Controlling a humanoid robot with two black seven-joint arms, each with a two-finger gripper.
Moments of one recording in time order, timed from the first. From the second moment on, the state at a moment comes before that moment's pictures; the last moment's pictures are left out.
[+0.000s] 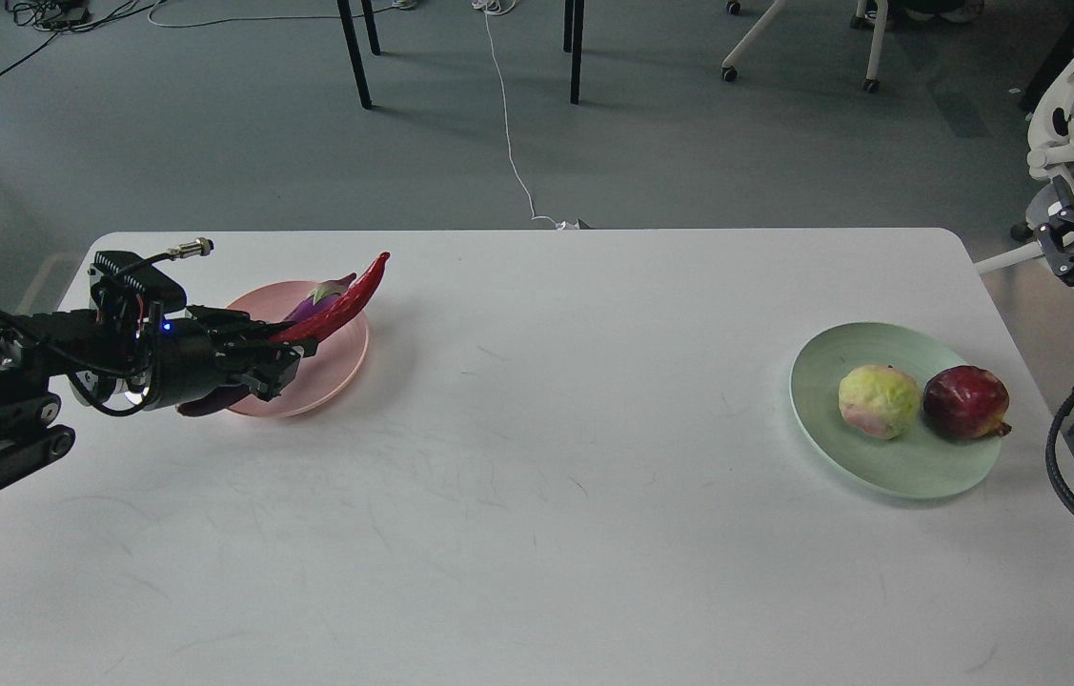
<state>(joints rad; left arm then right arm) -0.90 0.73 0.01 -0.98 1.67 0.05 -0.43 0.59 -0.74 0.63 0.84 0.40 0.41 0.48</state>
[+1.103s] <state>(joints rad) -0.96 0.56 -0.45 -0.81 0.24 -0.14 -0.33 0.68 -0.77 0.67 0.92 0.39 0.44 0.46</state>
